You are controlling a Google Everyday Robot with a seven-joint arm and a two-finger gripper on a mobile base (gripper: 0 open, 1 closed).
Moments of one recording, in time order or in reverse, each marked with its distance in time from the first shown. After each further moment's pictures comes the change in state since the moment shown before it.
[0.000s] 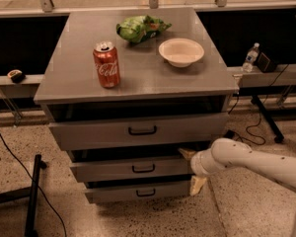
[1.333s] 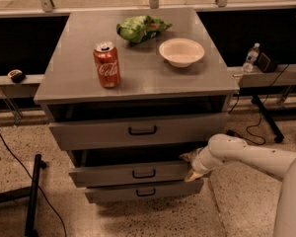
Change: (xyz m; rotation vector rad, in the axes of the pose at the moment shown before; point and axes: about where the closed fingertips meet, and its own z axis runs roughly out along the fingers) arm 0.022 -0.008 0.016 -0.044 0.035 0.015
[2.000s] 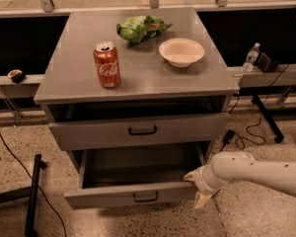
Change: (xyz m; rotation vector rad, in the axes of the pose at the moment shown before) arm -0.030 0.074 -0.032 -0.072 0.053 -0.024
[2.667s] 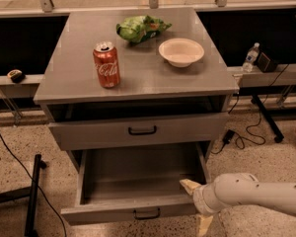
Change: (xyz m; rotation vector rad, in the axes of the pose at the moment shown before) arm -0.032 0.068 0.004 -0.015 -0.042 0.022
